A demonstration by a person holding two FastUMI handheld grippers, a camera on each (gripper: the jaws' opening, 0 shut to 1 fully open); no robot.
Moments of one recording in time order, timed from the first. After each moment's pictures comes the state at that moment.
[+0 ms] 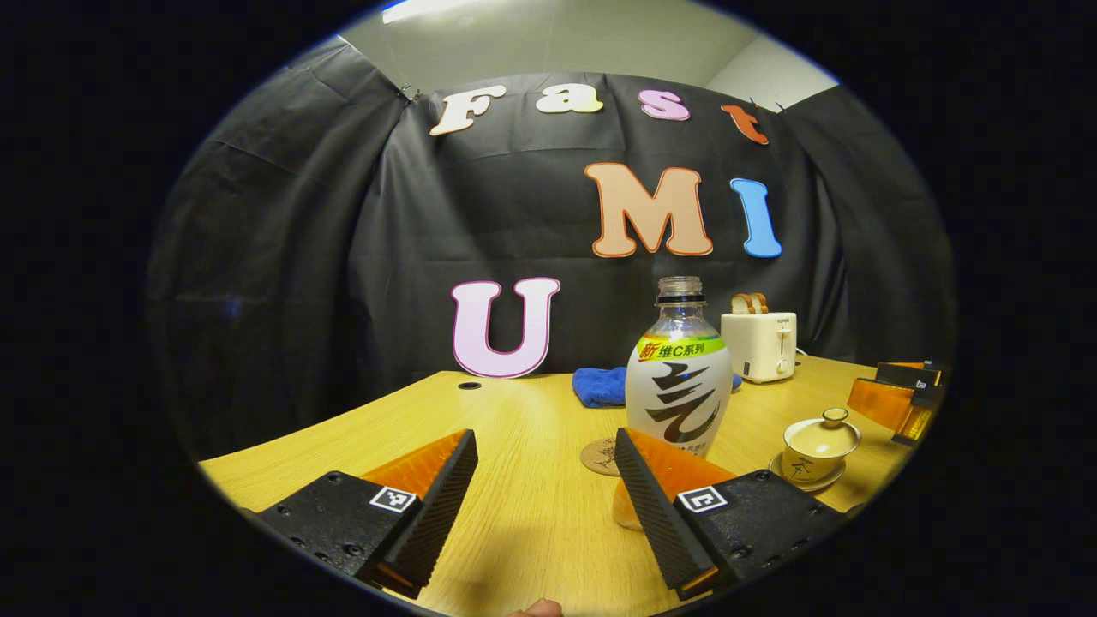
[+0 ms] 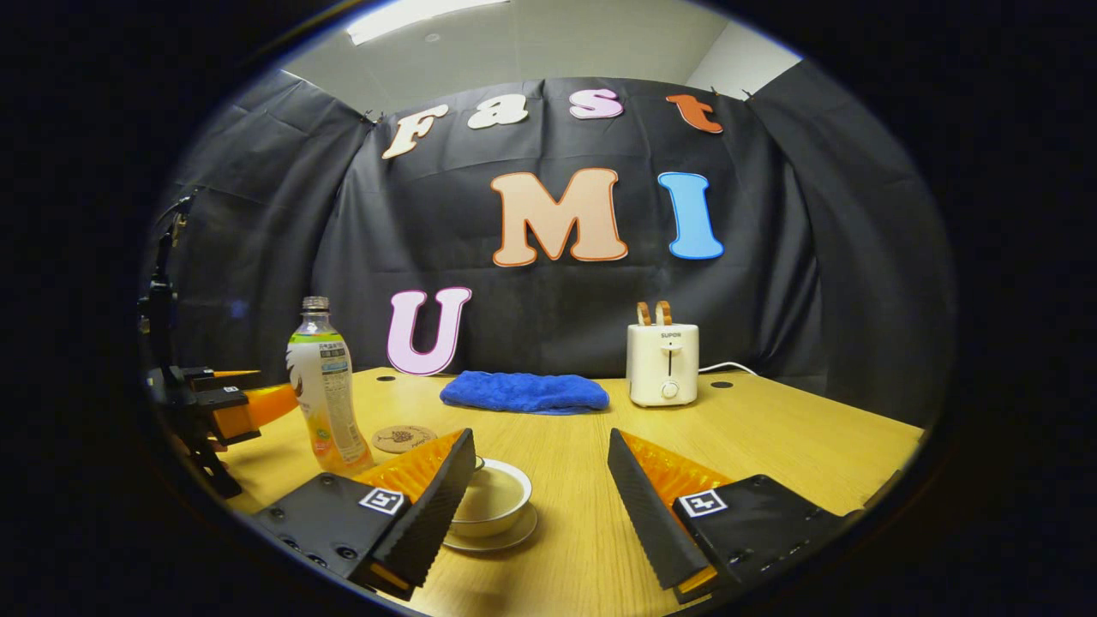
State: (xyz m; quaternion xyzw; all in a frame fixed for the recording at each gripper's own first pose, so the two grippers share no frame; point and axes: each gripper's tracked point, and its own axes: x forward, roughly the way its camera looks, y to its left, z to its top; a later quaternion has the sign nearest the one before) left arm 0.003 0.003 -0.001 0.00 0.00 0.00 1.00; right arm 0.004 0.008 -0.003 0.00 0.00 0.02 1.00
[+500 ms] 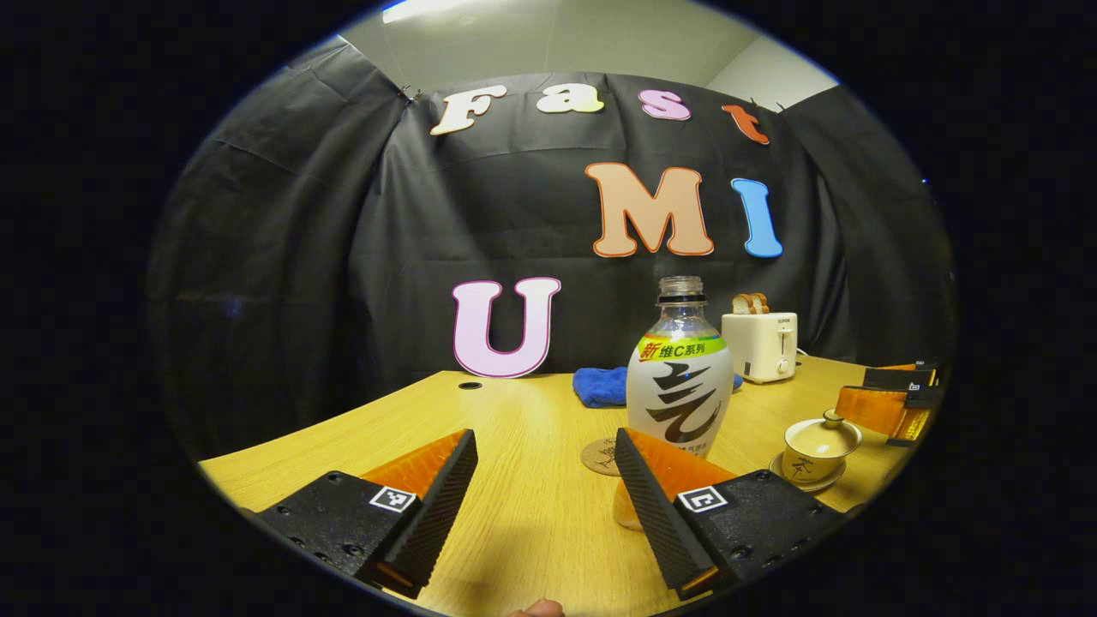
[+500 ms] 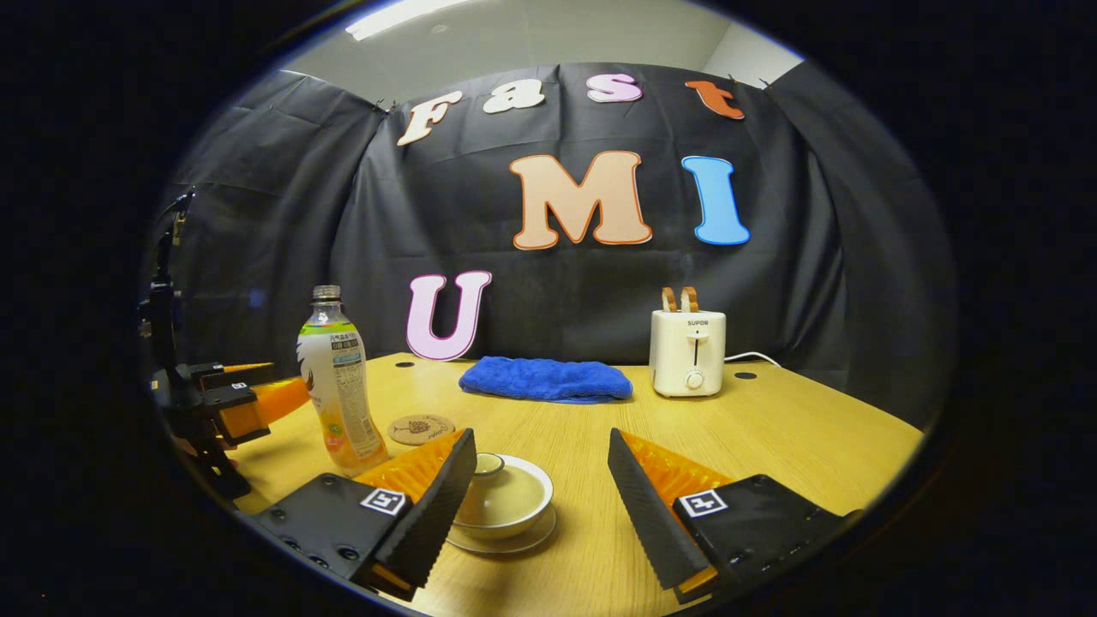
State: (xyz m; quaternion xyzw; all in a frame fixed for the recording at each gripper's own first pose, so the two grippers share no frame) left arm 0.003 0.004 0.000 0.00 0.00 0.00 1.00; right arm 0.014 0.023 -0.008 -0.01 0.04 0.05 1.00
